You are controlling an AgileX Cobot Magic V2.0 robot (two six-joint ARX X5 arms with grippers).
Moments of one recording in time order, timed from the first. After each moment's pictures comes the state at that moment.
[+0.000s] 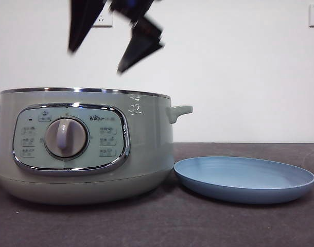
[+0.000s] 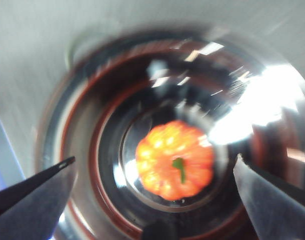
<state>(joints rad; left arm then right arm) -0.48 0.60 1.19 -0.89 -0.47 0.04 0.83 1.94 1.89 -0.93 -0.16 -0.16</state>
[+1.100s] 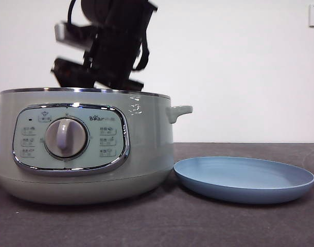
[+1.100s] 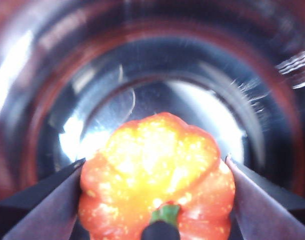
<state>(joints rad) -0.48 0.60 1.19 -0.93 -0.46 0.04 0.85 2.13 1.91 -0.88 -0.10 -0.23</state>
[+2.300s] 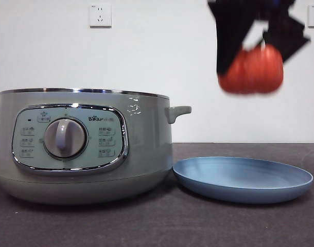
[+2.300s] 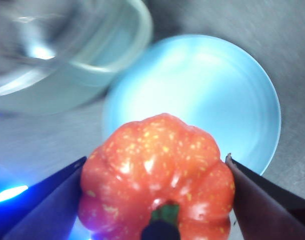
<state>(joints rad) -0.49 0.84 1.19 -0.71 -0.20 0.03 0.54 1.43 1.26 -0.96 -0.04 -0.06</state>
